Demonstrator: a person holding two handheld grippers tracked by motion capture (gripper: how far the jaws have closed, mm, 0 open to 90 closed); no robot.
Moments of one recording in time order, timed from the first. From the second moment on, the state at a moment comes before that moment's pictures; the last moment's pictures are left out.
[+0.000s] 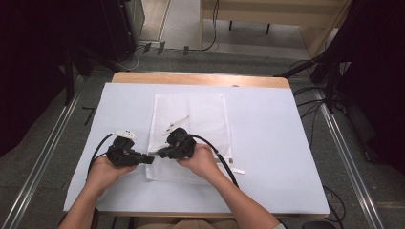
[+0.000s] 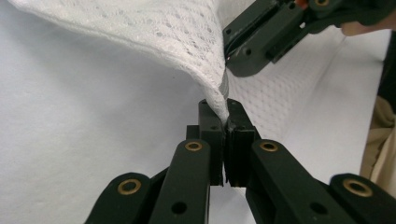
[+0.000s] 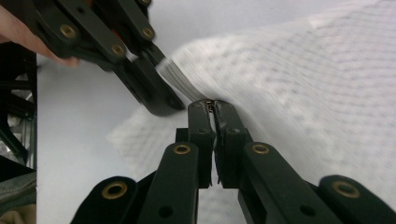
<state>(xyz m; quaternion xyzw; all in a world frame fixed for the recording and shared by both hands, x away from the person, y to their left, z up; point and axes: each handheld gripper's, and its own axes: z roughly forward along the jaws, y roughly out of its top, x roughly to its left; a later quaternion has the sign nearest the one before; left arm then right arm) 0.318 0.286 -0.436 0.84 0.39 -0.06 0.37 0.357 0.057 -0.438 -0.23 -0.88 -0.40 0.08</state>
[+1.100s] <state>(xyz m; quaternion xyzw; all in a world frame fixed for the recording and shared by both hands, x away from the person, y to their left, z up) 0.315 0.282 -0.438 0.84 0.39 -0.07 0.37 0.356 0.022 -0.441 -0.24 -0.88 -0.40 0.07</state>
